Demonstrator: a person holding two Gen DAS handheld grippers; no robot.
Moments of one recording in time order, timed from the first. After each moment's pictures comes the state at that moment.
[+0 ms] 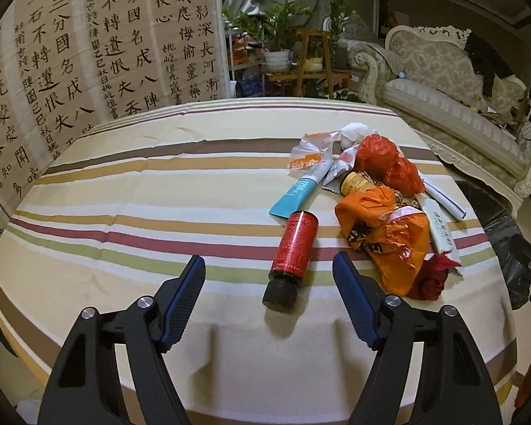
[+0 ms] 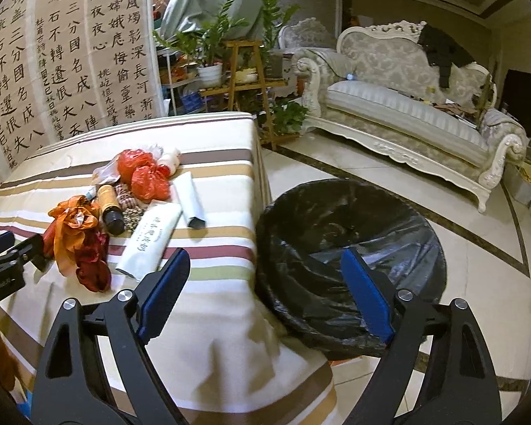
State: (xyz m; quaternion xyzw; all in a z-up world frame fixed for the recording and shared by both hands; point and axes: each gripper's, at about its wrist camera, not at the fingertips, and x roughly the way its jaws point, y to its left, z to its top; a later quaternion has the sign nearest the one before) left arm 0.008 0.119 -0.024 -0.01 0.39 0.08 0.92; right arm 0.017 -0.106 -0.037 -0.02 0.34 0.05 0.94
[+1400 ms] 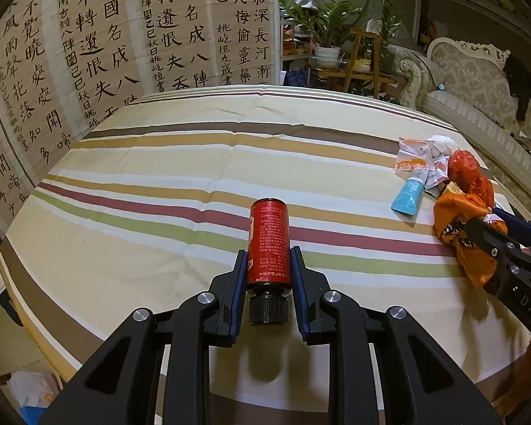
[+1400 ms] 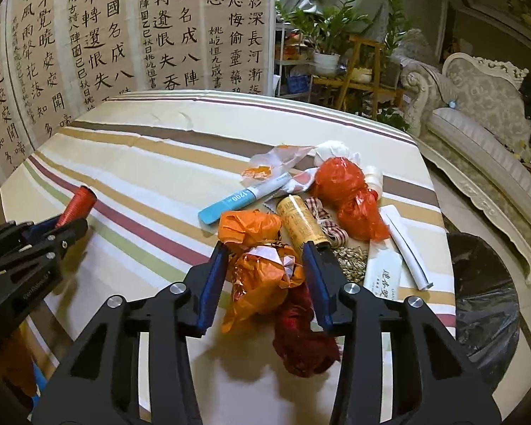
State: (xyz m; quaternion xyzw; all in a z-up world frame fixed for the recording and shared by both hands) left arm -0.018 0.204 -0.029 -0.05 0.40 0.15 0.90; right arm 0.032 0.059 -0.029 -0.10 0.36 0.22 0.90
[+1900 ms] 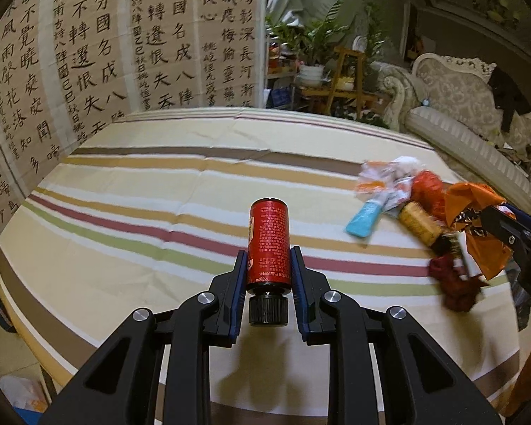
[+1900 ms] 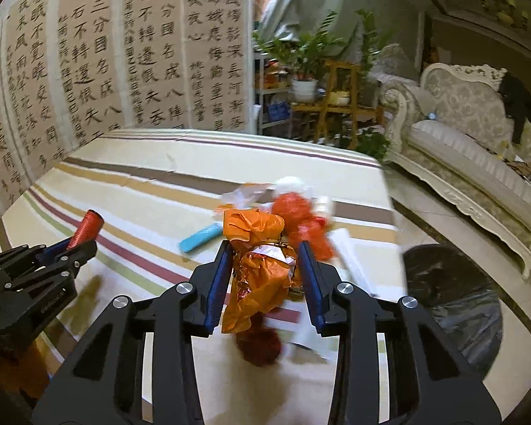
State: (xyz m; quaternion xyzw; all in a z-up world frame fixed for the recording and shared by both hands) left arm -0.018 0.174 -0.009 -0.06 0.36 0.12 0.92; right arm 0.022 0.011 0.005 -0.07 0.31 0.19 0.93
